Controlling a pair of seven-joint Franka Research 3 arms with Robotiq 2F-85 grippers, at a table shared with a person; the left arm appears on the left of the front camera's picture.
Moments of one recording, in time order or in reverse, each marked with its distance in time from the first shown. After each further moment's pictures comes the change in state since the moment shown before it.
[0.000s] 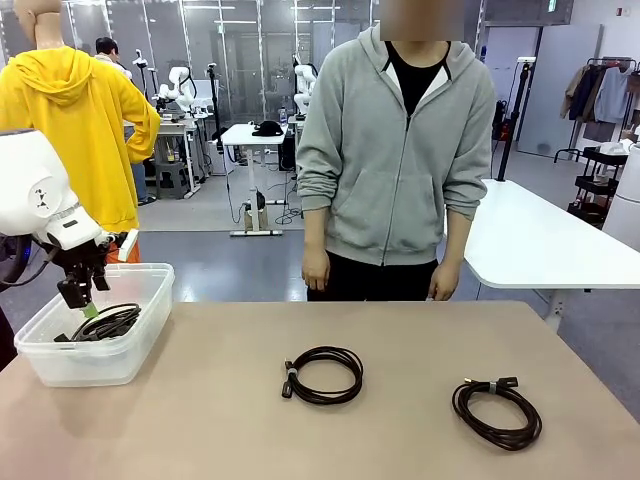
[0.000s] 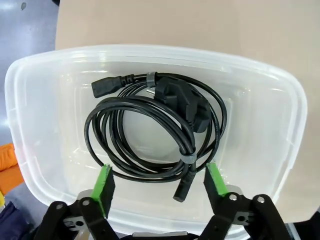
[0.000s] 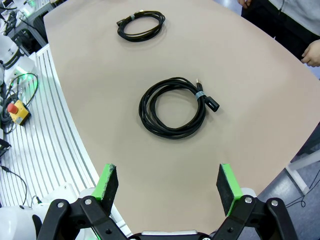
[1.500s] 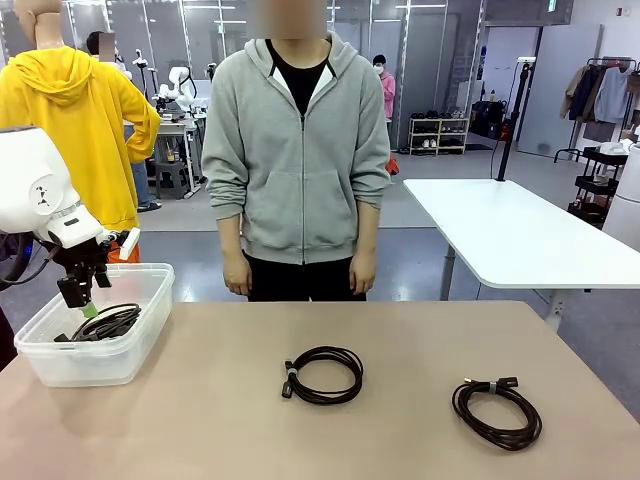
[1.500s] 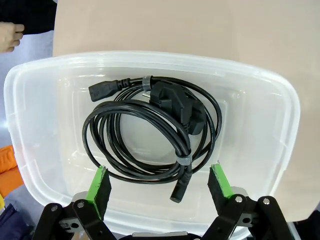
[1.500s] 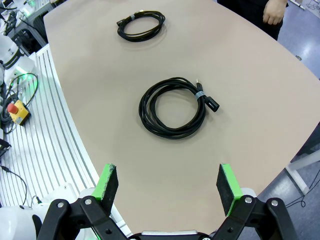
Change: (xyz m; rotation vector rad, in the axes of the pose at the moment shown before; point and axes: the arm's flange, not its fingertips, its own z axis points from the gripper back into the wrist) left arm 0.004 -0.002 0.002 -0.012 -0.002 -0.007; right arm 0.000 0.000 0.000 0.000 0.000 0.000
